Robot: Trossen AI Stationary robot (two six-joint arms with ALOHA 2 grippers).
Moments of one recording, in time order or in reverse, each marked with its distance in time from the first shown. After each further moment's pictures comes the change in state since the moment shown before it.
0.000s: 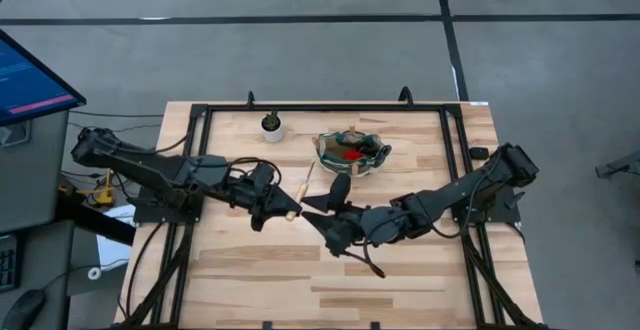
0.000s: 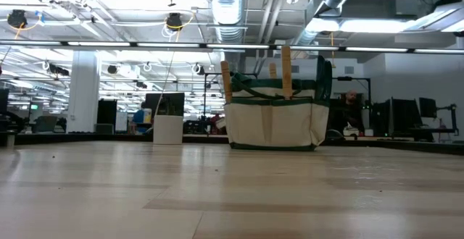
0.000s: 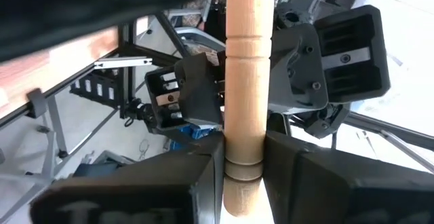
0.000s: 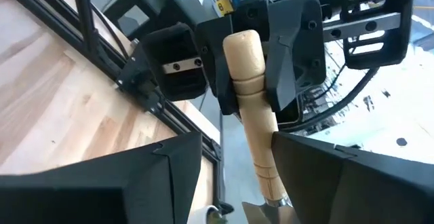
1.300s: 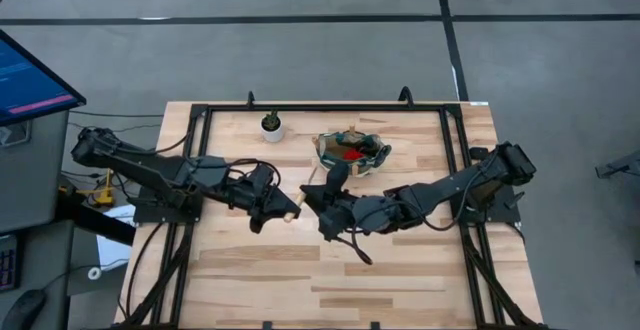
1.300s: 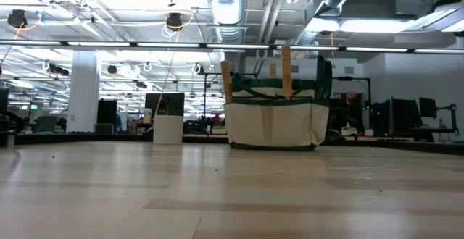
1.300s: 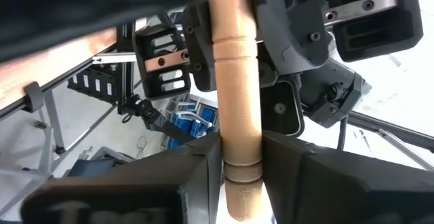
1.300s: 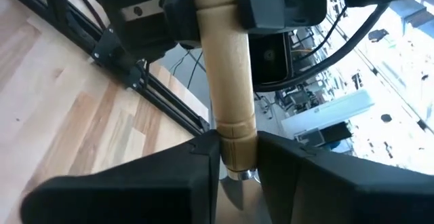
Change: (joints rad) left arm 0.001 0.000 0.002 0.000 -0.015 -0.005; right arm -0.055 0.007 -0.002 -0.012 0.029 0.017
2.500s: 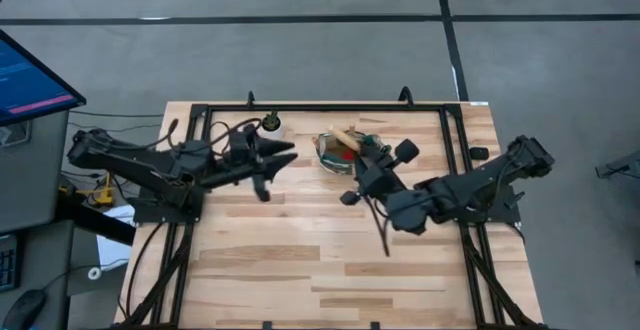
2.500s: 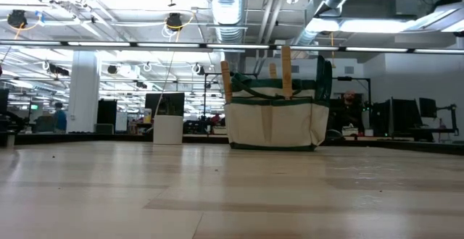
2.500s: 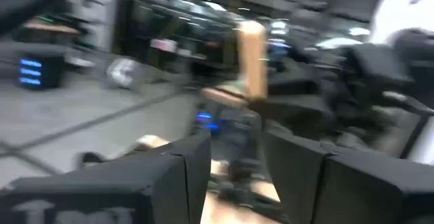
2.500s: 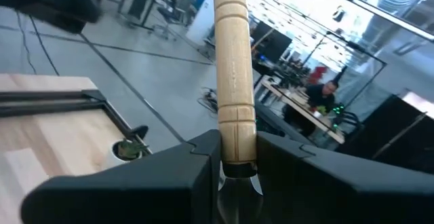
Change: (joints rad) left arm 0.055 -0.052 0.000 0.146 -0.509 1.632; right arm 0.069 -0.161 0.002 -0.173 0.681 0.558
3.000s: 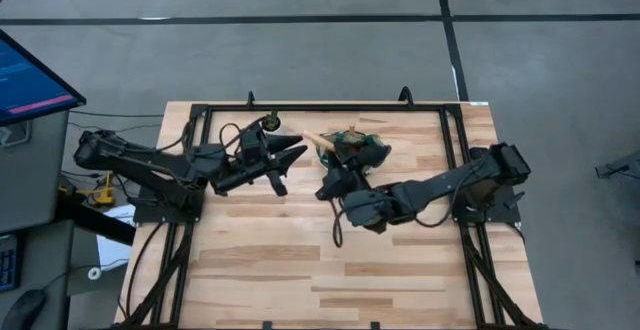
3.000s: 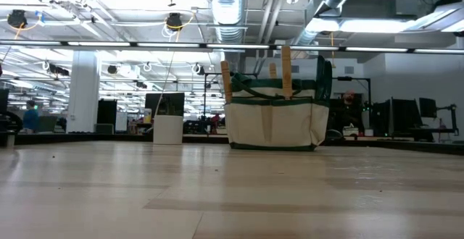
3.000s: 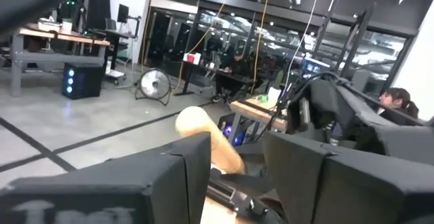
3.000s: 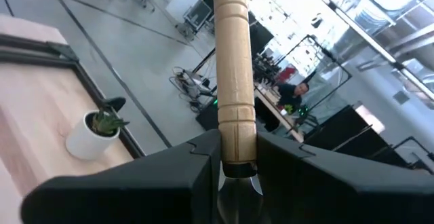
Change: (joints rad) left arm 0.027 0.105 0.000 0.145 -0.115 0.030; right arm -0.111 0.195 -0.002 0.183 -0.003 -0.201
